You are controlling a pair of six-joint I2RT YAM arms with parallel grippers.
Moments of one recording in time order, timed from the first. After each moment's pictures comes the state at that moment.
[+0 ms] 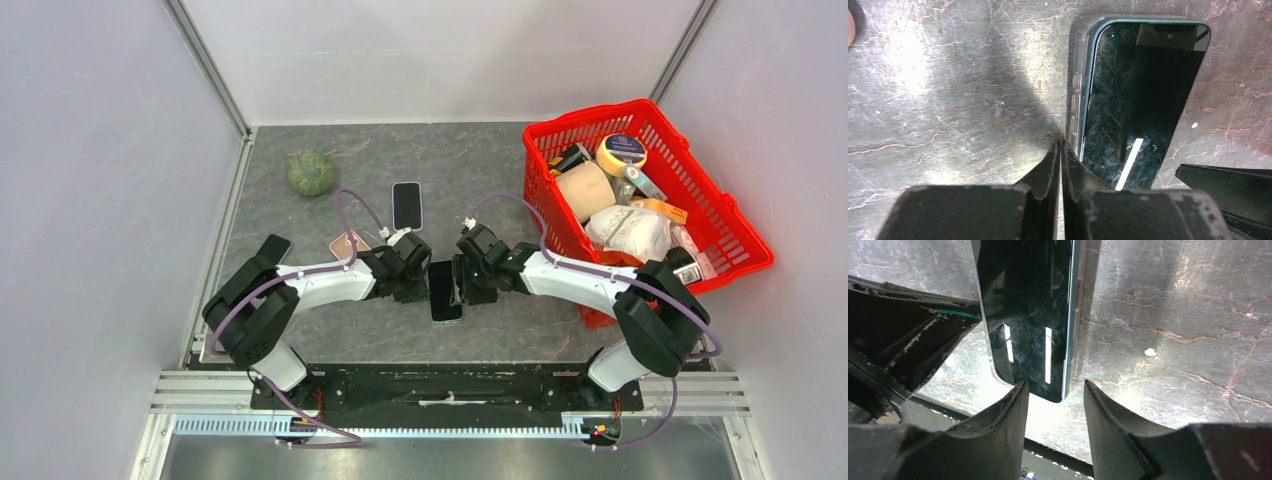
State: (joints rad) left arm -0.83 1.59 0.81 -0.27 -0.09 -0.97; right arm 0.81 1.53 0.88 -0.42 -0.05 0.73
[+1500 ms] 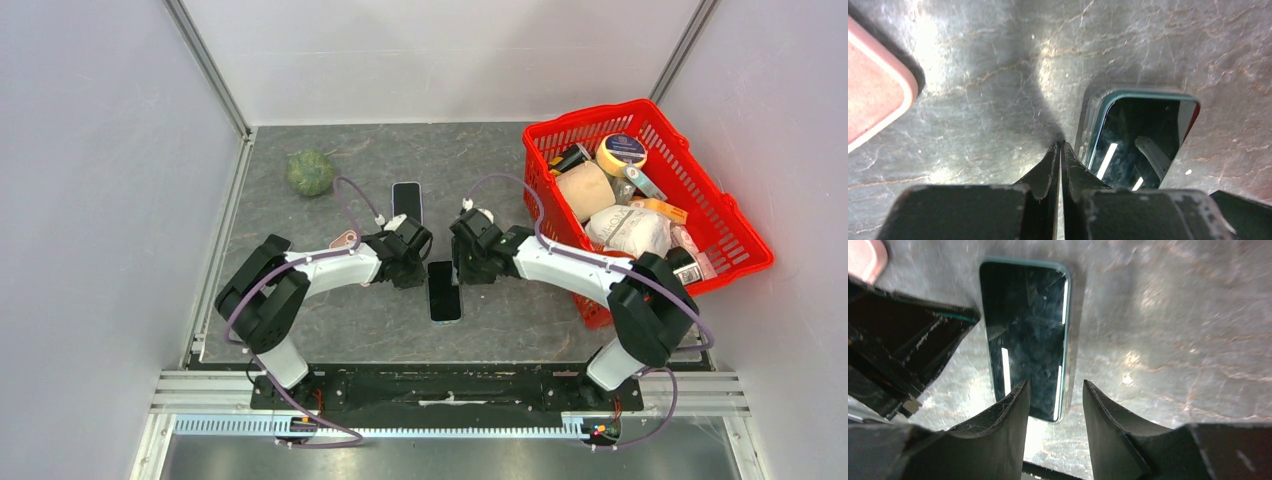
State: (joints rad) left arm -0.77 1.67 0.91 -0.35 -0.15 -0.97; right arm 0.82 1.59 1.02 -0.51 0.09 0.70
